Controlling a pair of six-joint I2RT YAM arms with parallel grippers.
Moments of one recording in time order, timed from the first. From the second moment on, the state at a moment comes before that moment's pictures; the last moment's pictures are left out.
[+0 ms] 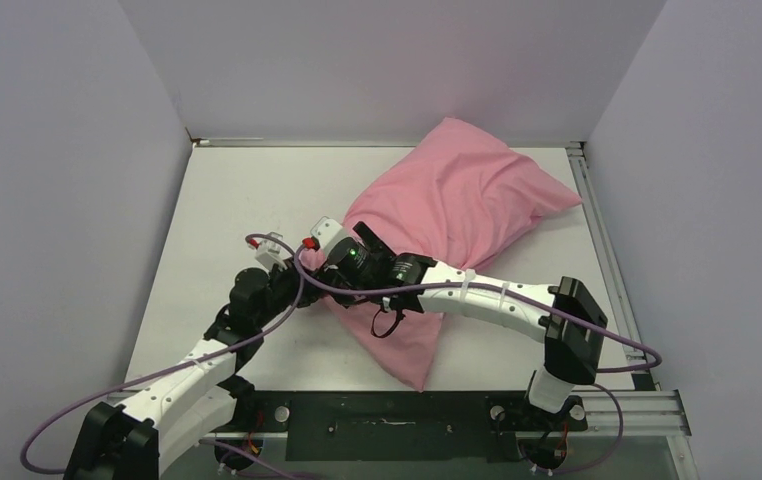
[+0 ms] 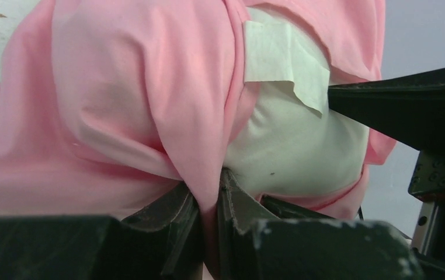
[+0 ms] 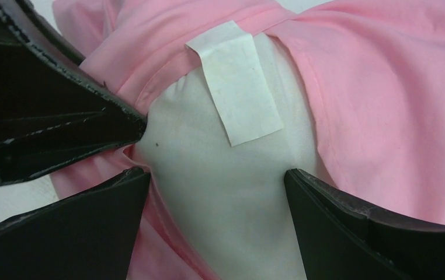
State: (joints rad) left arm -0.42 0.86 0.26 0.31 0.21 -0.86; right arm 1.13 1.68 1.39 -0.47 0.41 -0.01
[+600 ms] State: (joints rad) left arm -0.53 0.86 0.26 0.34 0.13 -0.85; right arm 1.13 1.72 1.38 -0.46 0.59 0.04
